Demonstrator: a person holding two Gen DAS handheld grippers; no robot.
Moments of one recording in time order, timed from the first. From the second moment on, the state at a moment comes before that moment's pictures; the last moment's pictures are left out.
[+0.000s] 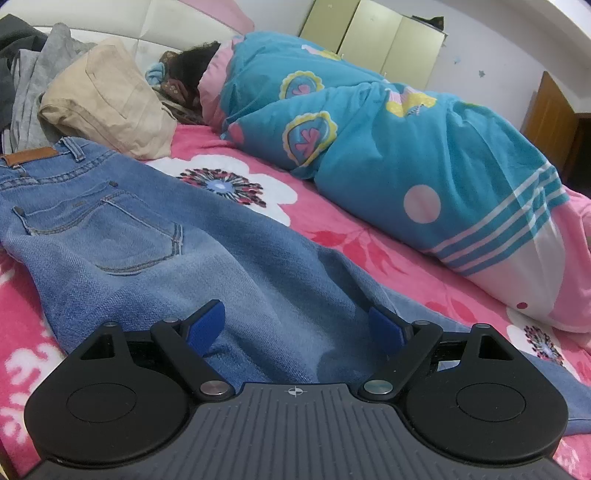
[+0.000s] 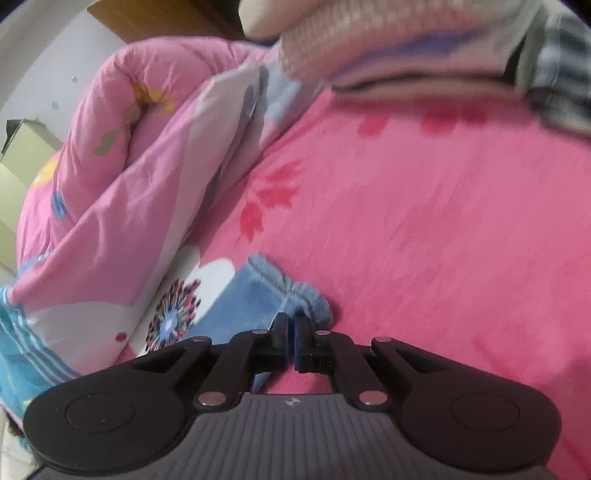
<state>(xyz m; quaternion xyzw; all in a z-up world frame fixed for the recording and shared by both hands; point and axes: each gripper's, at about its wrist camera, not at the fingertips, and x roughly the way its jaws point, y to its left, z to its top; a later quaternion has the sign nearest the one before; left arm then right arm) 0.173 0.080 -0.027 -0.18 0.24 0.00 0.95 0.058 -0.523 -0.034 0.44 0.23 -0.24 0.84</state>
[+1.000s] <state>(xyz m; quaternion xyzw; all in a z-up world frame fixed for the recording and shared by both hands) 0.174 0.075 -0.028 -0.17 0.25 0.00 0.95 0.182 -0.421 -0.039 0.09 0.34 0.00 0.94</state>
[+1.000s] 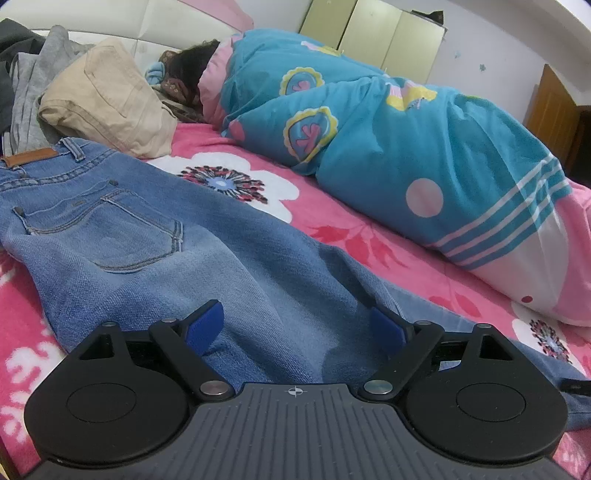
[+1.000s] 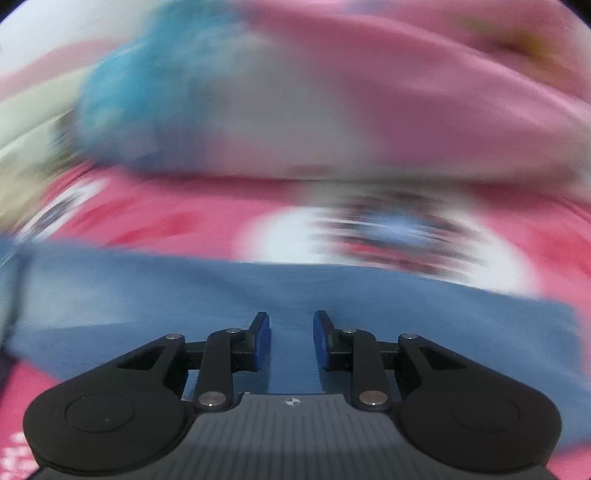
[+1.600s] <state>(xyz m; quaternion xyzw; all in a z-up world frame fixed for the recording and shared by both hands) 0.176 0.071 -0.030 -0.15 0.25 0.01 0.96 0.176 -0.563 -0.038 0.26 0.34 -0.12 0.90</state>
